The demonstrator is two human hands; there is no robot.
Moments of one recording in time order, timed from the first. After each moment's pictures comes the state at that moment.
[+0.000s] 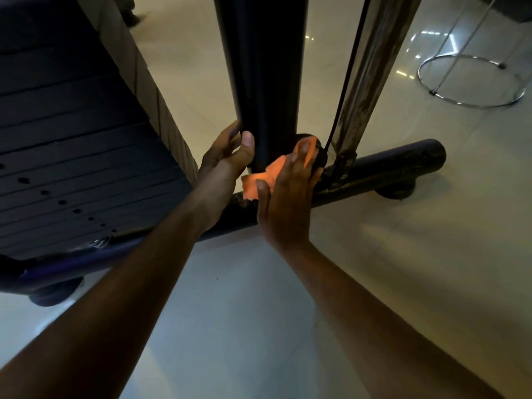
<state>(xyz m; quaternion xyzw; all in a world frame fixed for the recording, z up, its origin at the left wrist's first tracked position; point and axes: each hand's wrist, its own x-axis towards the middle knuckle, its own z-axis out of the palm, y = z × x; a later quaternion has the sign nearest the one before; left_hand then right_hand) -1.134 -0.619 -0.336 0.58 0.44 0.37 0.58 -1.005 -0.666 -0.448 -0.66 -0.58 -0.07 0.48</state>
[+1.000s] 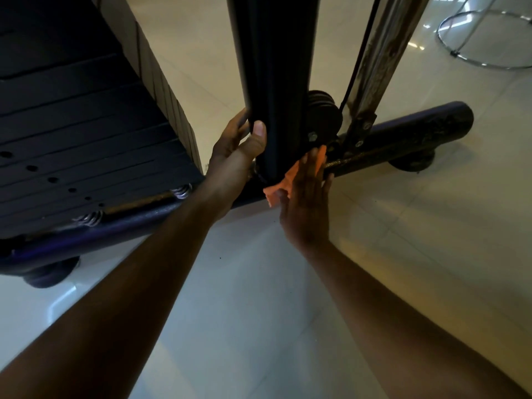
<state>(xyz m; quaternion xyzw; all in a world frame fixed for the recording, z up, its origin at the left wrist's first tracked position) -1.132 -0.626 -0.389 0.57 0.45 0.37 0.58 -0.984 -0.693 -0.544 -0.72 -0.61 -0.02 0.33</state>
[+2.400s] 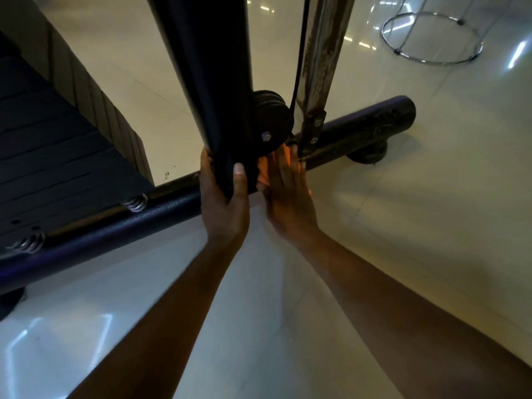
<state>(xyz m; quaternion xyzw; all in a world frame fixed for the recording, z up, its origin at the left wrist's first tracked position) -1.080 -0.682 -0.459 0.59 0.52 0.46 0.41 -0.940 -0.706 -0.517 -0.72 -0.64 0.02 0.27</state>
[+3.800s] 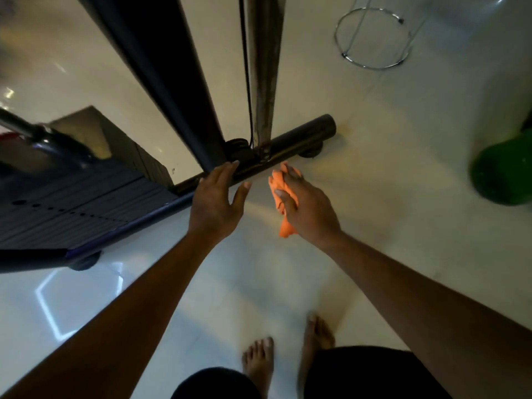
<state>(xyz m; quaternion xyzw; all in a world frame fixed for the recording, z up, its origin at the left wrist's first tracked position) -1.080 -0.747 -0.180 0.80 0.50 0.13 0.29 -0.881 -0.850 -0.189 -0.77 -0.55 0.23 0.22</state>
